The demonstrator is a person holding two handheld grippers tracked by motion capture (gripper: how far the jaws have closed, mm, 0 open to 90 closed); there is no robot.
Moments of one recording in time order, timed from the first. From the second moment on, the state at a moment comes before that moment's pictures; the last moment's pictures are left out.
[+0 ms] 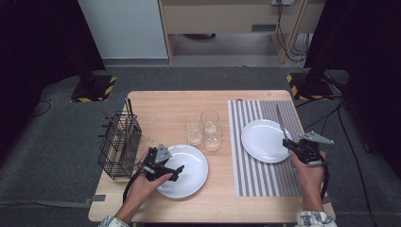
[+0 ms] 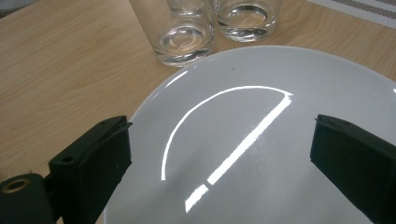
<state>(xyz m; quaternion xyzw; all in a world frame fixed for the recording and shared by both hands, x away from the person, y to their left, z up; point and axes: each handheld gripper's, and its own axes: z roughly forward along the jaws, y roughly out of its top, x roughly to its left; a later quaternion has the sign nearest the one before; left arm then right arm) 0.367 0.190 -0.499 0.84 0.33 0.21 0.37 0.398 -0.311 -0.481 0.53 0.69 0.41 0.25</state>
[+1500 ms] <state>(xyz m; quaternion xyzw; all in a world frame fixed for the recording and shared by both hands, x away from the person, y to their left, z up) 0.373 0.193 -0.503 0.84 0.34 0.20 0.37 0.435 -0.339 -0.467 0.56 0.69 0.37 0.27</state>
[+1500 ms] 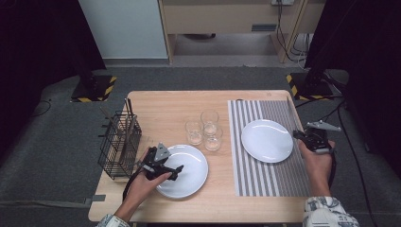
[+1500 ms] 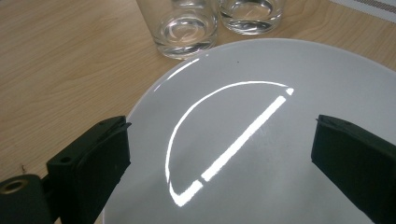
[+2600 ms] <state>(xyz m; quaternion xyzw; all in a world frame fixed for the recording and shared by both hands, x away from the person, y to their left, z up) 0.371 0.187 -0.511 0.85 0.34 0.19 0.36 0.519 -0.344 -0.483 0.49 0.77 0.30 0.27</state>
